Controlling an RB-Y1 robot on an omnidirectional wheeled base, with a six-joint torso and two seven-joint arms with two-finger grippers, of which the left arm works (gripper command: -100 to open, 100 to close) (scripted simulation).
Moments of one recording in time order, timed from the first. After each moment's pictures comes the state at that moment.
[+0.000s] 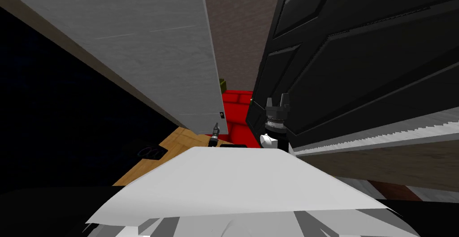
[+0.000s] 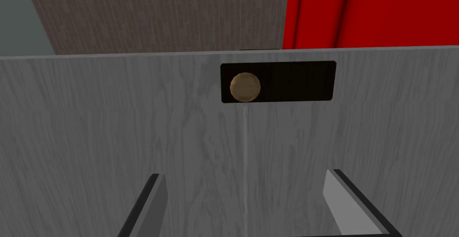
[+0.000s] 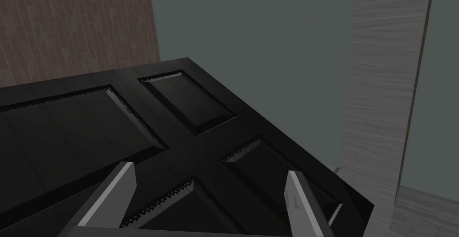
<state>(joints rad) 0.21 0.05 -0.17 -1.03 0.07 -0.74 -0.05</state>
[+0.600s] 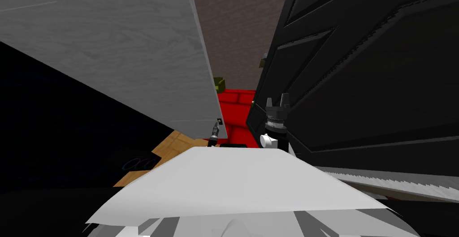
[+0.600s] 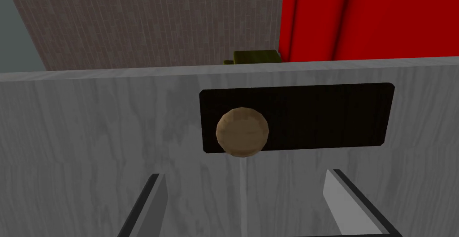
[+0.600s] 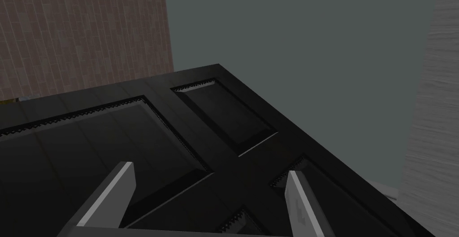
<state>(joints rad) 0.19 0.05 -0.15 -1.00 0.08 -0.75 -0.05</state>
